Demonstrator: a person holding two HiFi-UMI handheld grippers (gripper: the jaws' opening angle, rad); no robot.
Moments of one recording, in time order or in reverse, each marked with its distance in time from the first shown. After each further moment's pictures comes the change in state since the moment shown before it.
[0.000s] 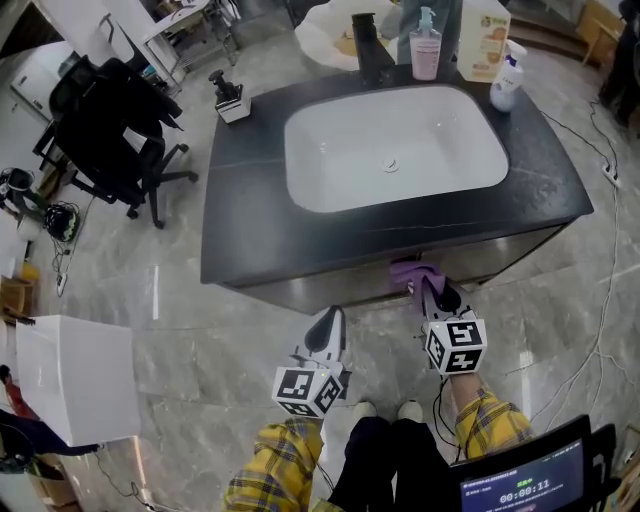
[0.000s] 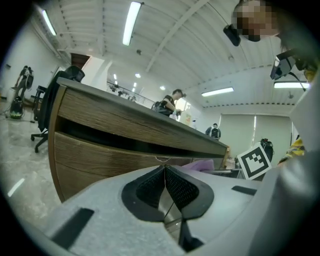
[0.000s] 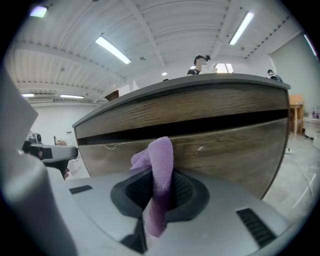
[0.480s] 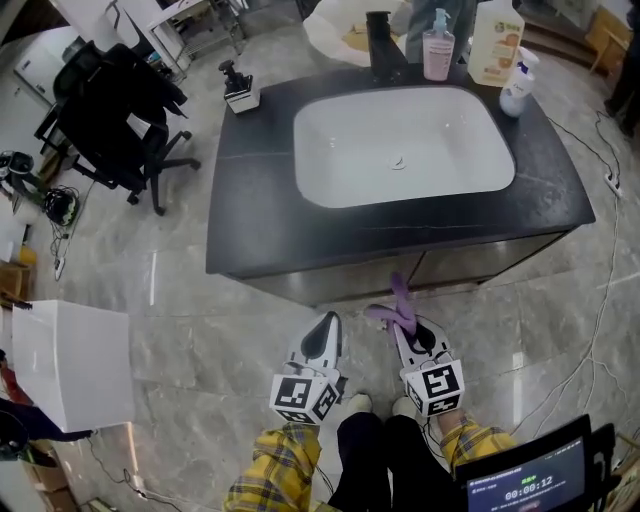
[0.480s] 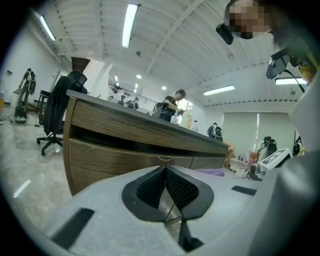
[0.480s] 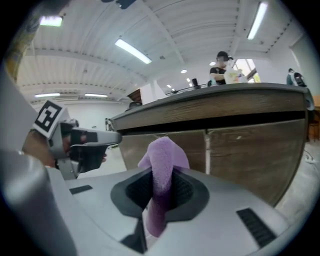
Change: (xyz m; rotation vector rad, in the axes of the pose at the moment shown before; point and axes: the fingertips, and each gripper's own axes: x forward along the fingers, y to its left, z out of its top) left arm -0.027 0.001 0.004 0.015 0.005 0.043; right arm -0.048 0.095 -0.031 -0.101 0.021 0.241
